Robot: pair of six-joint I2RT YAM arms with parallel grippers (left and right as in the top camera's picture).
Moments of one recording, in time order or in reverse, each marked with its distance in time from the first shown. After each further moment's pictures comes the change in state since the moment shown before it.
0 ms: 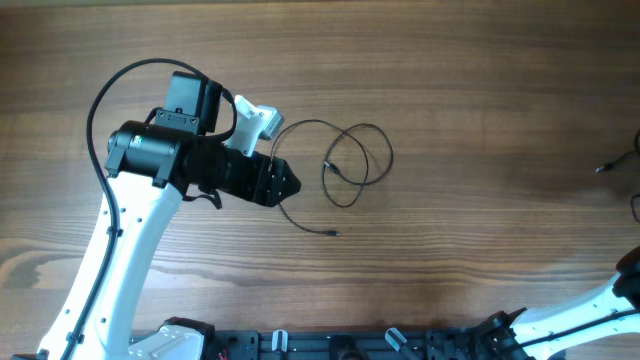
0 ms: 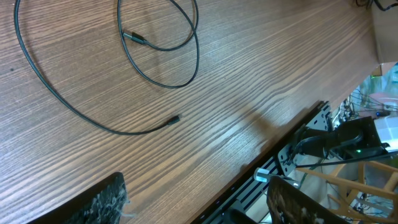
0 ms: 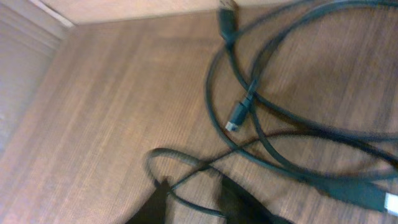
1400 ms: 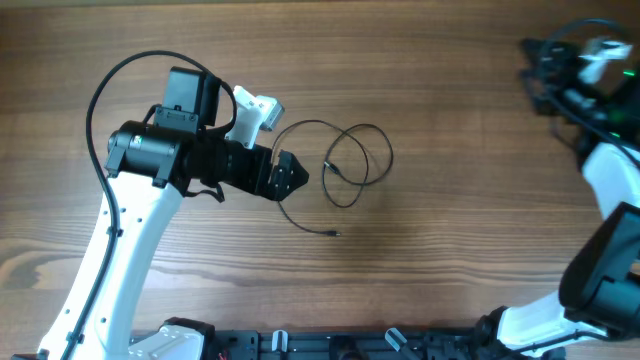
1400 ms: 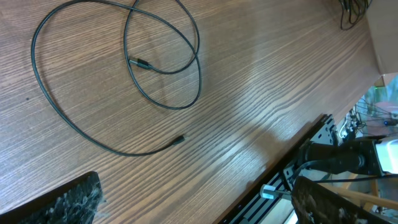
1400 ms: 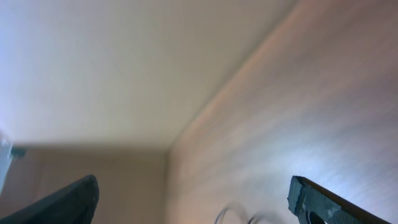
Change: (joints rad) left arm 0.000 0.000 0.000 0.084 -0.003 -0.008; right arm 0.542 -0.244 0.047 -0.108 -0.814 0.386
